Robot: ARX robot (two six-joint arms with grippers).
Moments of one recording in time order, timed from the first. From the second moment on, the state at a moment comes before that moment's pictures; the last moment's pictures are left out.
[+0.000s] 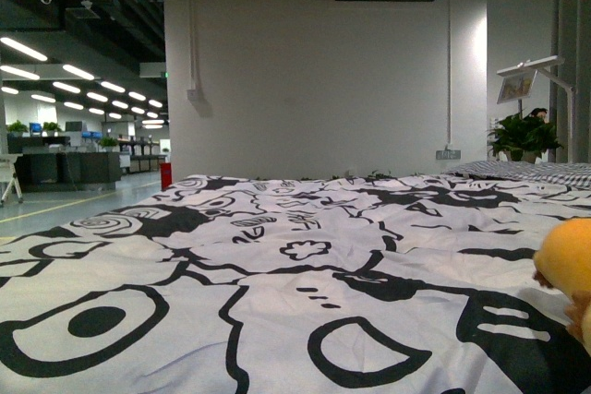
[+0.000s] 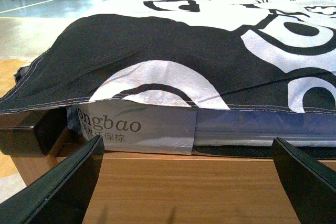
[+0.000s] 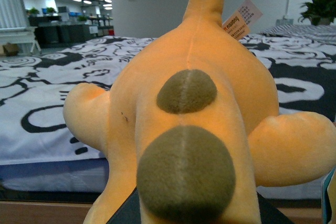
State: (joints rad) left arm 0.00 0.00 0.01 0.00 0.00 0.00; right arm 0.09 0.07 0.02 0.25 0.02 0.05
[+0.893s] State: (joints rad) left arm 0.00 0.00 0.01 0.00 0.00 0.00; right arm 0.08 0.07 0.01 0.24 0.03 0.08
